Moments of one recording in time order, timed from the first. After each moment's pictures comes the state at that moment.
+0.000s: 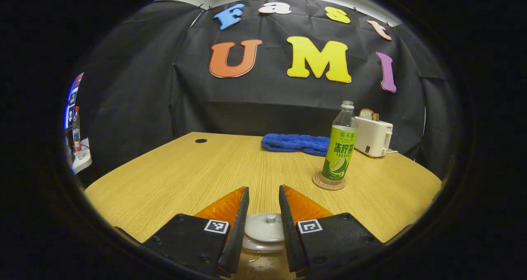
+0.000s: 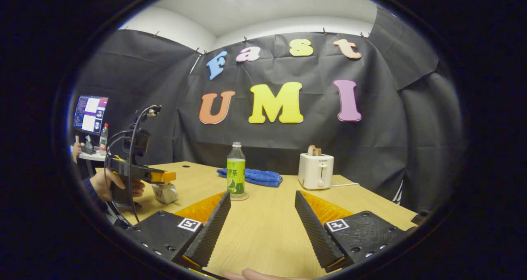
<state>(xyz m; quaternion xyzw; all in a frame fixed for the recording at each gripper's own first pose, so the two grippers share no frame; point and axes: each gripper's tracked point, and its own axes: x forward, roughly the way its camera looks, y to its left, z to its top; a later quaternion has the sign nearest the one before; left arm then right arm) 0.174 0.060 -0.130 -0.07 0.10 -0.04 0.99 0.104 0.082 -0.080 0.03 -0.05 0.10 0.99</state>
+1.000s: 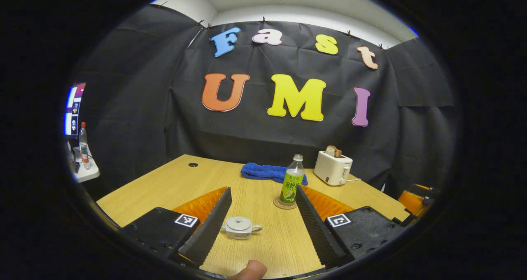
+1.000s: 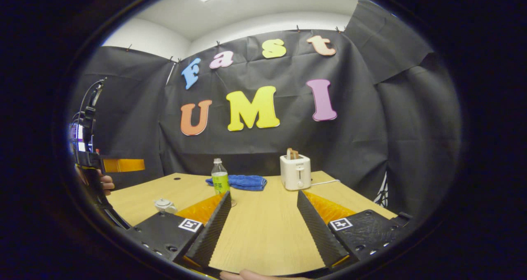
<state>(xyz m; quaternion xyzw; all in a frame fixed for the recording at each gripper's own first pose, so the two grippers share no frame) 0.039 0.040 0.008 -0.08 0.04 -0.06 0.99 0.026 0.018 0.011 0.08 -0.03 0.04 1.00</state>
